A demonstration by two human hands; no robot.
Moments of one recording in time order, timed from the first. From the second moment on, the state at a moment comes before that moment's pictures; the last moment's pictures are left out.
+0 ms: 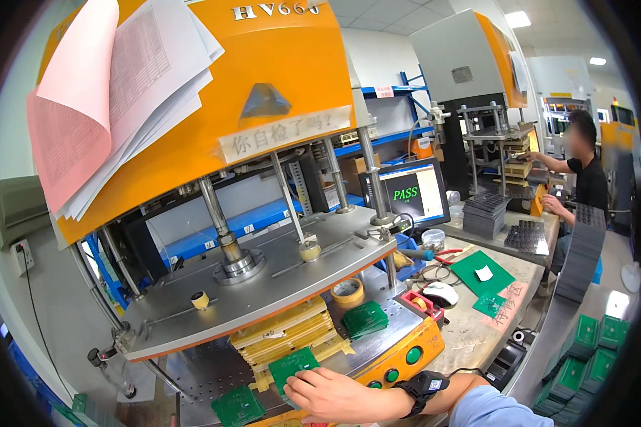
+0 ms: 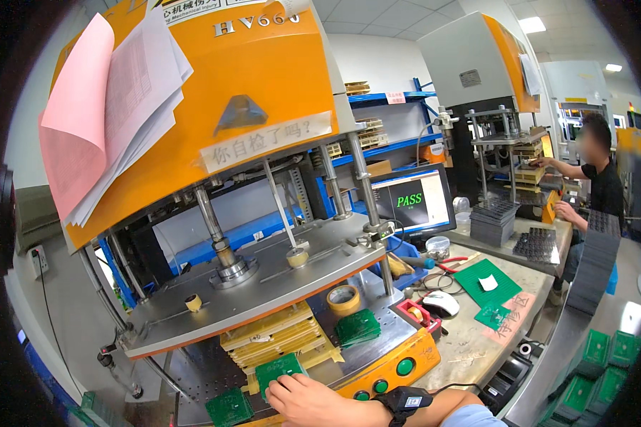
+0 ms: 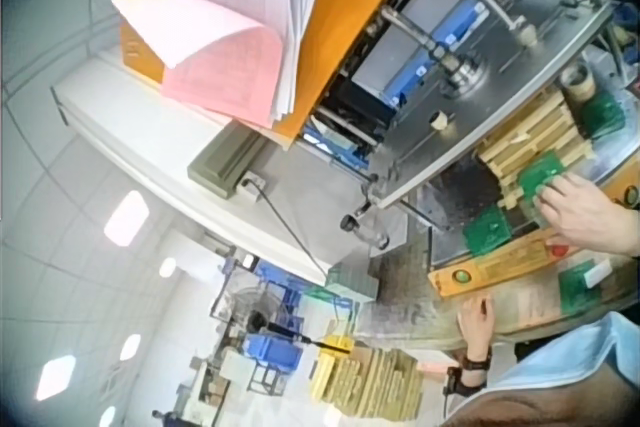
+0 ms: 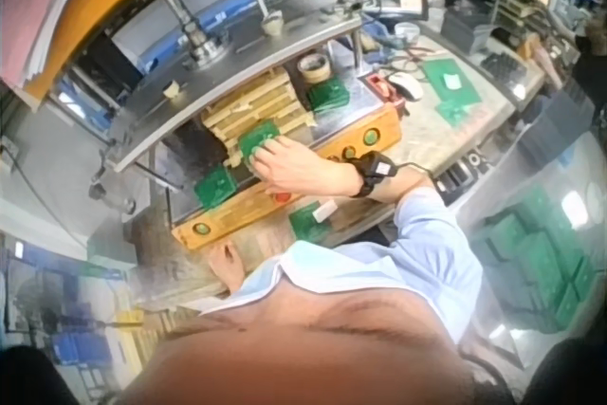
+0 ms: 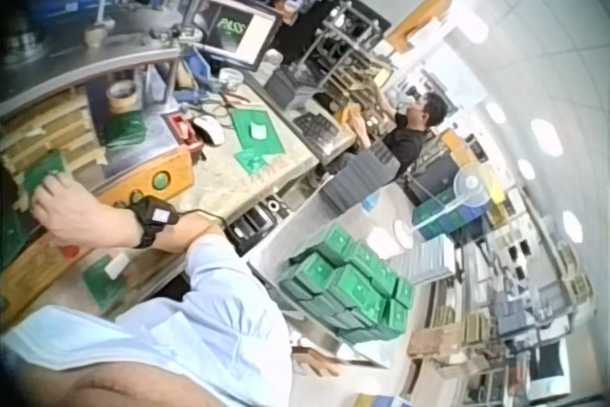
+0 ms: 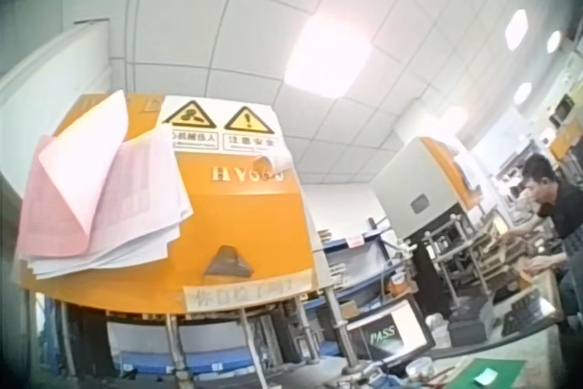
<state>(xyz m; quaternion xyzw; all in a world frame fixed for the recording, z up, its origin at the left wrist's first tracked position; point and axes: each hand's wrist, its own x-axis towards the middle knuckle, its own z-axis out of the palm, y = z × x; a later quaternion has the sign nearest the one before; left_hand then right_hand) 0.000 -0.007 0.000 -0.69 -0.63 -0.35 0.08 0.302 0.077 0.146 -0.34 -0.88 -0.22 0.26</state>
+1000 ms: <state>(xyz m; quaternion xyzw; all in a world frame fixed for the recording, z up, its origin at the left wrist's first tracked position) 0.109 0.269 0.176 -0.88 -0.39 -0.26 0.00 0.354 0.138 0.167 -0.33 -0.88 -0.06 0.34</state>
